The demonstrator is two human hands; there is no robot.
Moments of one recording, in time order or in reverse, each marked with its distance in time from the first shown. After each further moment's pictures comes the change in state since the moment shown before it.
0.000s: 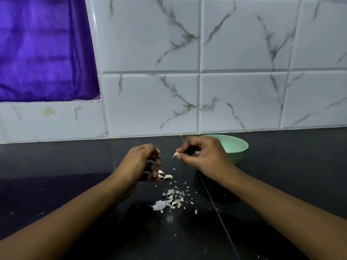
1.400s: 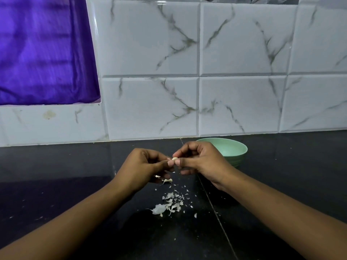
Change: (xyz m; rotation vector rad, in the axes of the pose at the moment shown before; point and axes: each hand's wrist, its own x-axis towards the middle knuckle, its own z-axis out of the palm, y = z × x) left_hand -0.004 0.001 -0.002 0.210 -0.117 0.127; right_hand 0.000 -0.011 0.005 0.479 -0.116 0.413
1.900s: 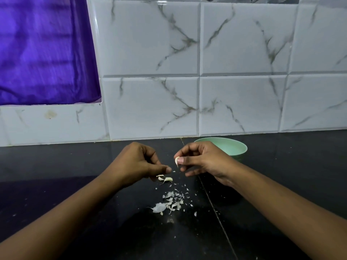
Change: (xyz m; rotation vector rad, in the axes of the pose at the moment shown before) left_hand -0.002 0.015 -0.019 0.425 -0.019 0.067; right_hand -0.001 -0.009 -0.011 -0.065 -0.120 0.128
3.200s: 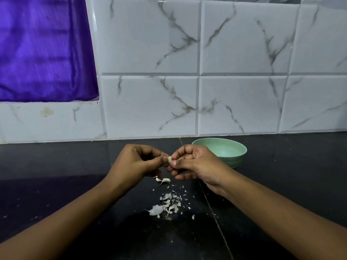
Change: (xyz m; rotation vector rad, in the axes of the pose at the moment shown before) left_hand 0.000 -0.006 0.016 -0.363 0.136 0.044; right_hand -0.004 -0.002 0.018 0.162 0.037 0.011
